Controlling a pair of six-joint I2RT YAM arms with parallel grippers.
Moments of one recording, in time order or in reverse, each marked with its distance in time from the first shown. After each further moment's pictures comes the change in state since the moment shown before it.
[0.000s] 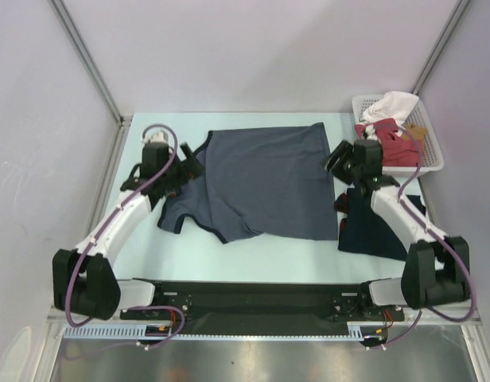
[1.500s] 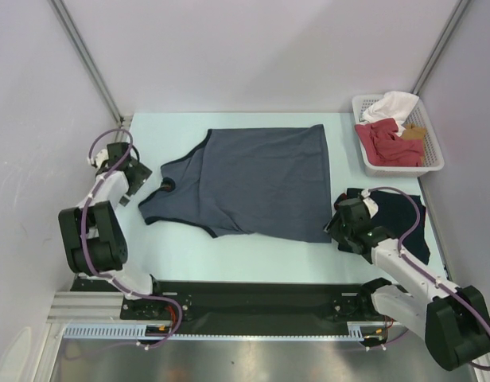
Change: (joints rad) left arm 0.413 0.297 0.012 -0.097 -0.293 -0.128; right arm 0.230 -0.442 -0.582 -0.229 0.273 0.235
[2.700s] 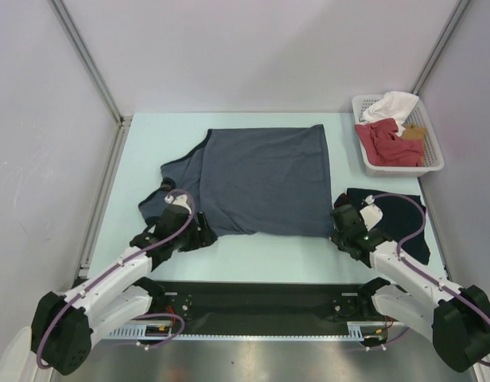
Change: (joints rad) left arm -0.707 -0.753 -0.644 0.041 0.275 0.060; right arm 0.132 -0.016 -0.005 -0.121 0.230 0.166
